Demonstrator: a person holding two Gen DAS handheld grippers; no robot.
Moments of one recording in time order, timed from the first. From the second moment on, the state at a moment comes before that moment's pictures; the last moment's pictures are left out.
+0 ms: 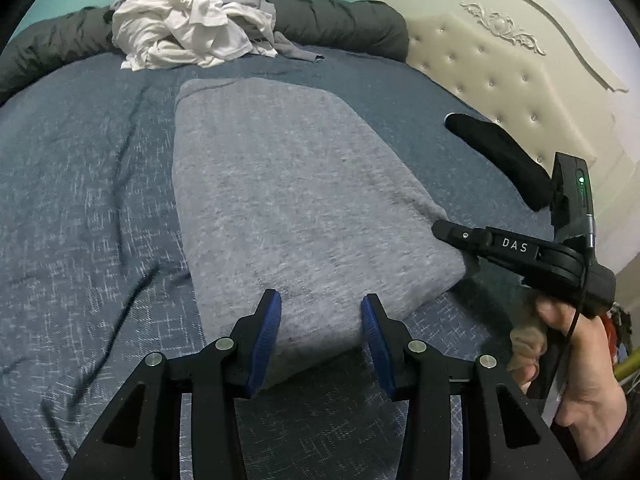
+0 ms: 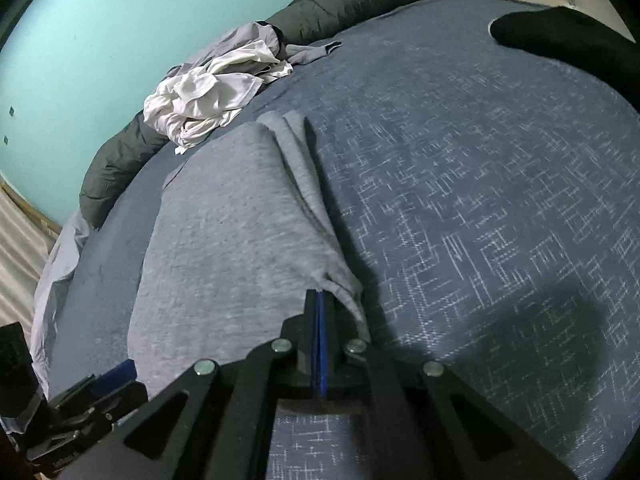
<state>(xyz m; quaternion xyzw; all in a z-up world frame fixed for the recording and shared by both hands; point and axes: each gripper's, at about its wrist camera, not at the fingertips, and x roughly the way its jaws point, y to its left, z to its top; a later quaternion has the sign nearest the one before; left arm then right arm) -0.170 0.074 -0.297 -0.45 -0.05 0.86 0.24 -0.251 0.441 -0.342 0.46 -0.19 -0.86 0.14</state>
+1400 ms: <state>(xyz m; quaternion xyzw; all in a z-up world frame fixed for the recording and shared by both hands) -0.181 -0.015 -0.294 -0.47 -0.15 0.85 0.17 -0.229 0.416 -0.332 0.52 -0.09 -0.84 0.12</state>
